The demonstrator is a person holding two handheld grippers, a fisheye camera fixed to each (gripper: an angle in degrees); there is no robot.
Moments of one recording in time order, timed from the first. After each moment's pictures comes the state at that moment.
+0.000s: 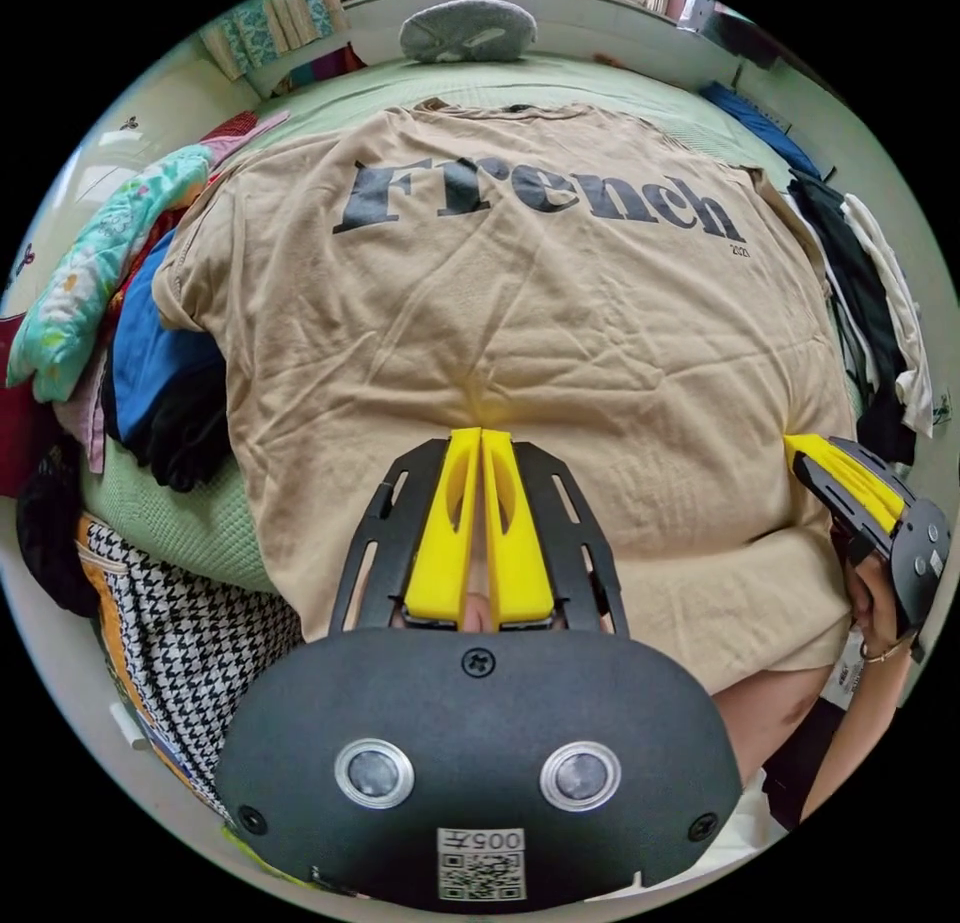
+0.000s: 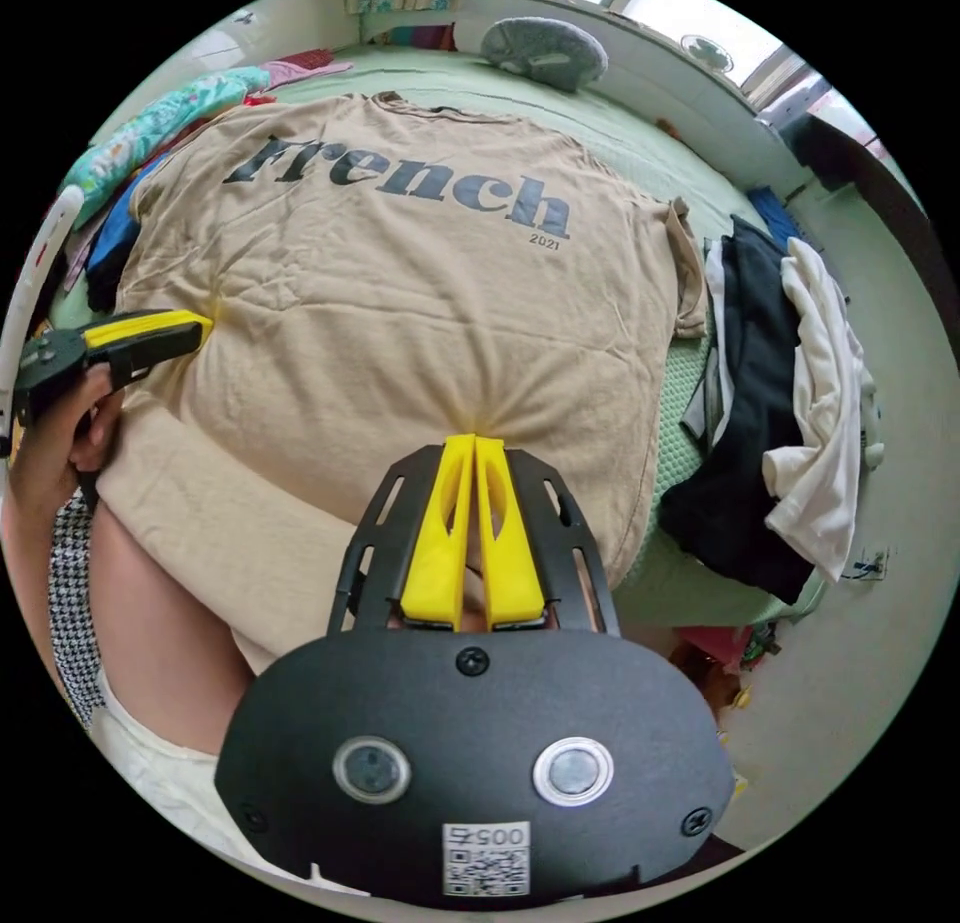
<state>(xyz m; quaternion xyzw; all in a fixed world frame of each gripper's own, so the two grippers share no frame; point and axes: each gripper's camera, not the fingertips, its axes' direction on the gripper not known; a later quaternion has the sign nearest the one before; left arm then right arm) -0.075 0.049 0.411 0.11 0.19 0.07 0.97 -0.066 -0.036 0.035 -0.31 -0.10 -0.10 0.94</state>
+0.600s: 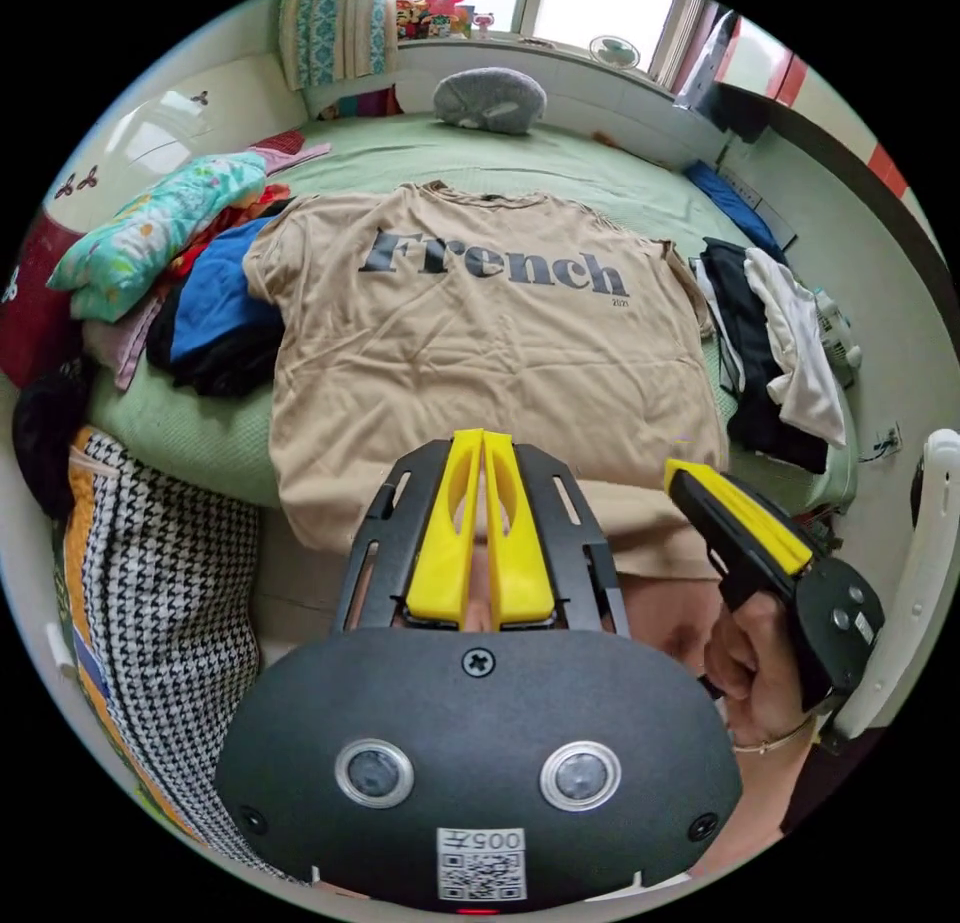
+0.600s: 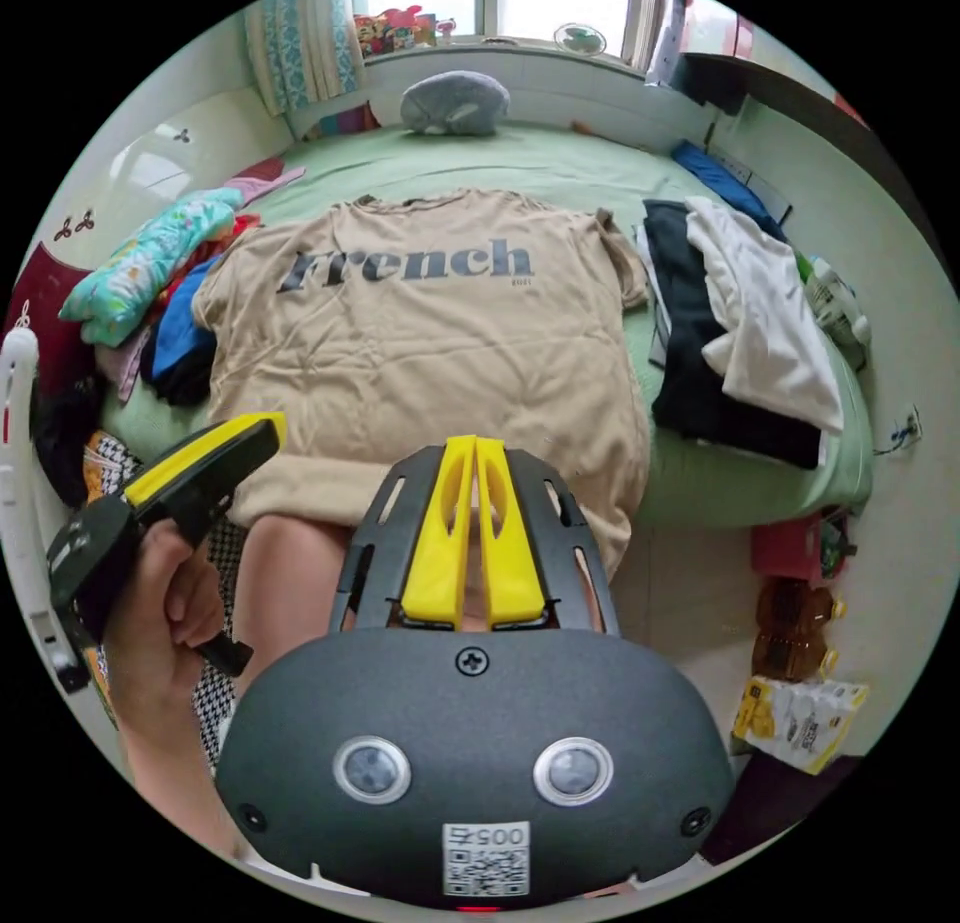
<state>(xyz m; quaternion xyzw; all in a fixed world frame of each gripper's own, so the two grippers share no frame) -0.091 0.208 0.335 0.17 0.26 -0.01 0.95 -0.028 -0.007 -0.136 -0.29 -0.14 0.07 0.94</state>
